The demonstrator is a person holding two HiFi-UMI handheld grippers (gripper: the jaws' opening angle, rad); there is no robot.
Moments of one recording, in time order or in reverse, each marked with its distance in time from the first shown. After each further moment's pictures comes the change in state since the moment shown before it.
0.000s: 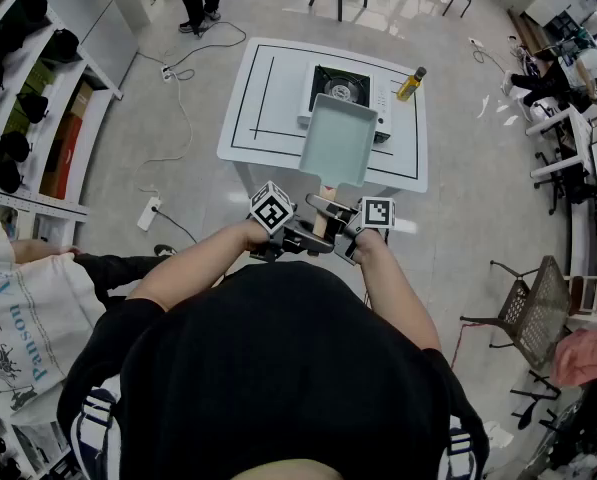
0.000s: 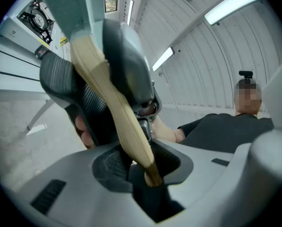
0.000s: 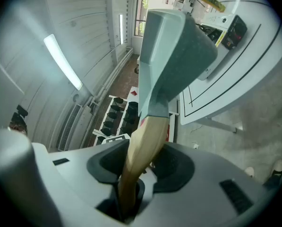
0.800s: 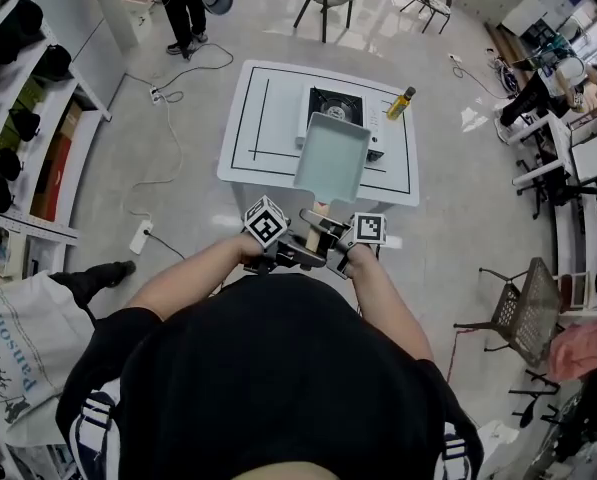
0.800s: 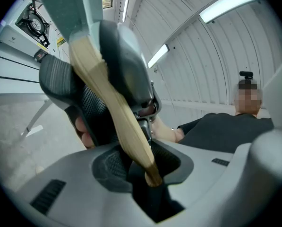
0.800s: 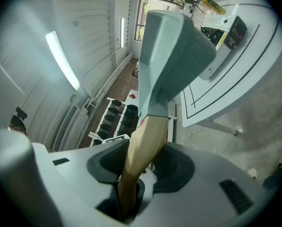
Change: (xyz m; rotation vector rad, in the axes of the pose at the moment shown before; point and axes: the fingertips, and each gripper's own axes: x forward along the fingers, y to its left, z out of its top) left arm -0.021 -0.027 -0.020 0.011 0.041 -0.034; right arm 0.019 0.021 -0.019 -0.018 -0.049 -0.018
